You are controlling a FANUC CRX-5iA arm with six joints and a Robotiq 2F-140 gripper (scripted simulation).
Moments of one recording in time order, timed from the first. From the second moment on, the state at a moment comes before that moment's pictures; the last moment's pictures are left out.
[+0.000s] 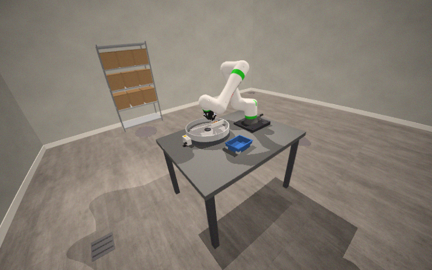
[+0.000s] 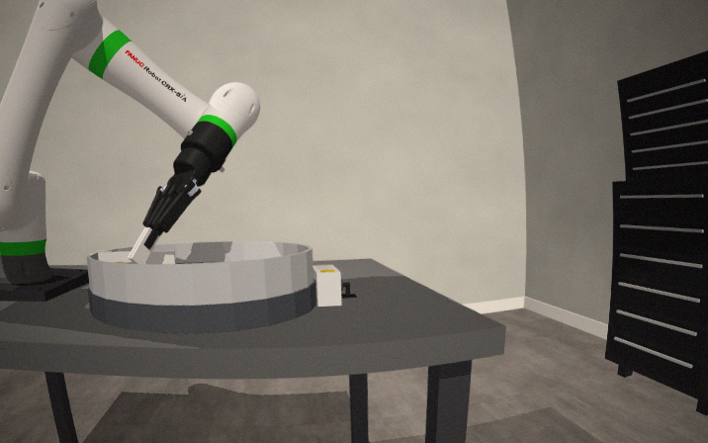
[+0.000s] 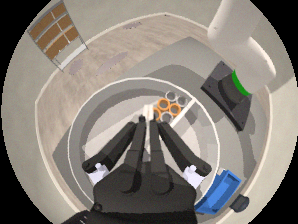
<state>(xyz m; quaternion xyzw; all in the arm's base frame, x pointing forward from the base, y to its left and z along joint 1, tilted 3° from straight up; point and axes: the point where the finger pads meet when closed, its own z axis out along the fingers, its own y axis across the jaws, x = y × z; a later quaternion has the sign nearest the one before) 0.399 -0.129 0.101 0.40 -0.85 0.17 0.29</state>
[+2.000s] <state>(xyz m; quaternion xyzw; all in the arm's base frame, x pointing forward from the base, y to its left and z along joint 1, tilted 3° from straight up) 0.396 -0.126 0.173 0.40 -0.85 0.17 0.29</state>
